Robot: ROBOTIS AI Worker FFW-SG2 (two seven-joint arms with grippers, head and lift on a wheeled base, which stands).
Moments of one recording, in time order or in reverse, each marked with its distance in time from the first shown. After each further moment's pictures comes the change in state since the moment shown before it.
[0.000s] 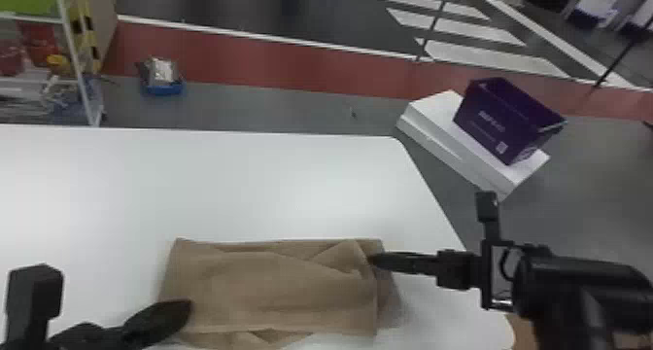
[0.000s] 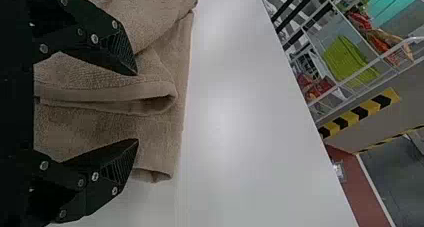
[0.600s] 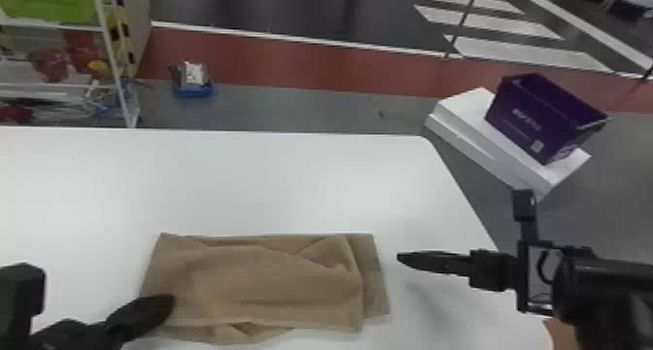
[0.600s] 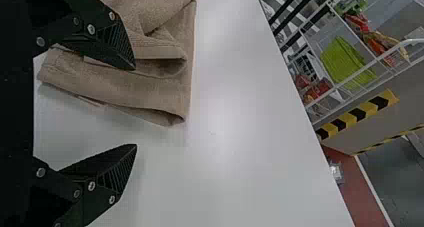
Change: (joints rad) left arm 0.034 0.026 0.126 -0.021 -0.035 -0.008 0.005; right arm -0.006 0.001 0.003 -0.014 -0.008 0.020 0.000
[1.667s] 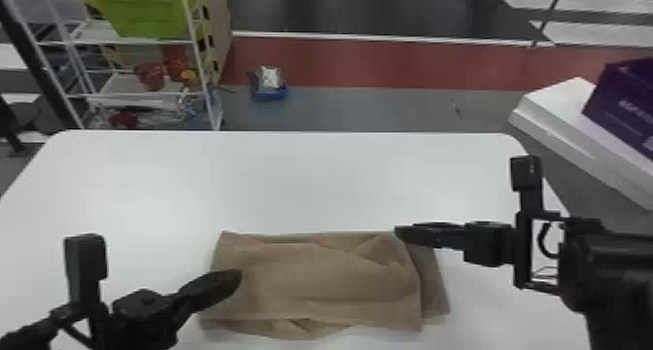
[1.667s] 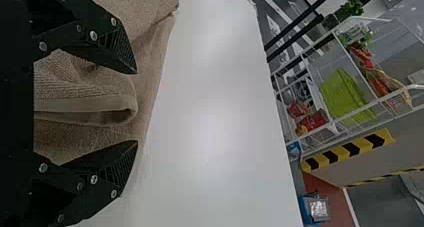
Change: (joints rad) left arm -0.010 -0.012 0.113 -0.129 0.153 0.162 -0.063; right arm -0.100 0.175 0.238 -0.046 0.032 -0.008 -0.219
